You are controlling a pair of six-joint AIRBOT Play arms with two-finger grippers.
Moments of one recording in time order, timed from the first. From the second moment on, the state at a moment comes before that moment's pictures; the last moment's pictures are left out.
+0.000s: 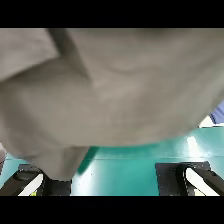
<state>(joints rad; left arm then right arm) -0.08 -0.86 1.90 1.25 -1.17 -1.57 -0.22 -0.98 1.98 -1.12 1.44 1.44</state>
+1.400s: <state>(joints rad) -0.08 -1.66 1.53 1.21 -1.21 -1.44 -0.21 -1.63 1.62 -1.26 1.40 1.40</state>
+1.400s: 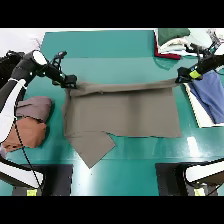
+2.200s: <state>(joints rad) -0.08 -1.04 0.75 1.29 -1.27 -1.64 -0.22 -1.20 1.20 -1.25 1.37 1.39</state>
